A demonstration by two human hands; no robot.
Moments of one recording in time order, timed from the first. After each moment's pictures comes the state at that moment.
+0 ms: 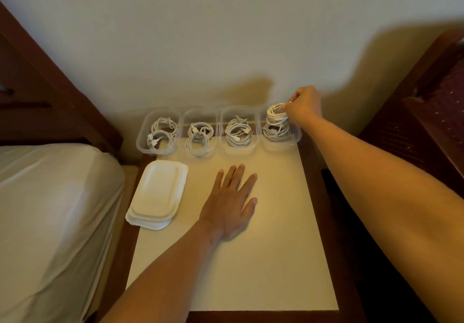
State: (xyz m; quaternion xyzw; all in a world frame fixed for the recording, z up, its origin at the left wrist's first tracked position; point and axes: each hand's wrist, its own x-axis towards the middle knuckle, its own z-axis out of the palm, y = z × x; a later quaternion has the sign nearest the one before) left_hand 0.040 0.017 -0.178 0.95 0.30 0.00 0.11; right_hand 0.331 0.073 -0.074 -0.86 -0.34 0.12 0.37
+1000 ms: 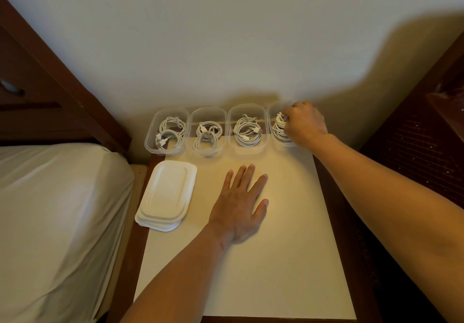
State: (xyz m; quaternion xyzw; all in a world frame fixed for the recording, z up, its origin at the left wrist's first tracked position) left_hand 0.040 0.018 -0.179 0.95 0.30 0.03 0.10; right_hand 0.309 0.068 -0.110 -0.84 -0.54 -0.01 0.08
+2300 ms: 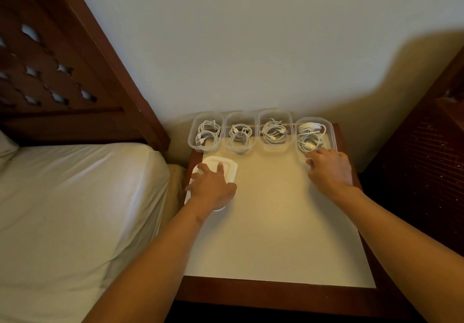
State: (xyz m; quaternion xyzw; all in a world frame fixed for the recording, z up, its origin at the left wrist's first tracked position) left_hand -0.060 0.074 -0.120 0.80 0.58 -0.13 0.11; right_hand 0.222 -0.043 -0.130 -0.85 -0.52 -0.01 0.09
